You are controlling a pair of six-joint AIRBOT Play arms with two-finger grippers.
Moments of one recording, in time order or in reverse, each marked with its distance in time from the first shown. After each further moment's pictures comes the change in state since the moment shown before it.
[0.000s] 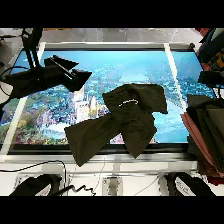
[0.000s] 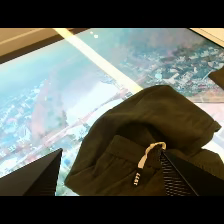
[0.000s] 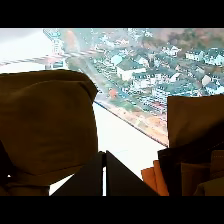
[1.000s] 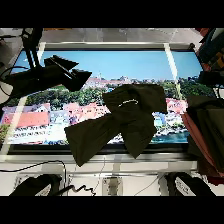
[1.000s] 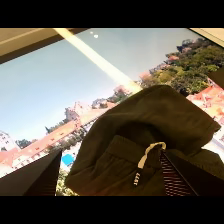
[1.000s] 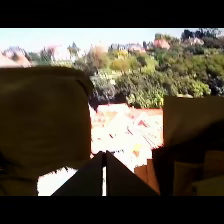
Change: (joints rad) left arm 0.000 0.000 0.000 0.000 0.000 0.000; right arm -0.022 -0.011 -0.018 -0.002 0.015 -0.071
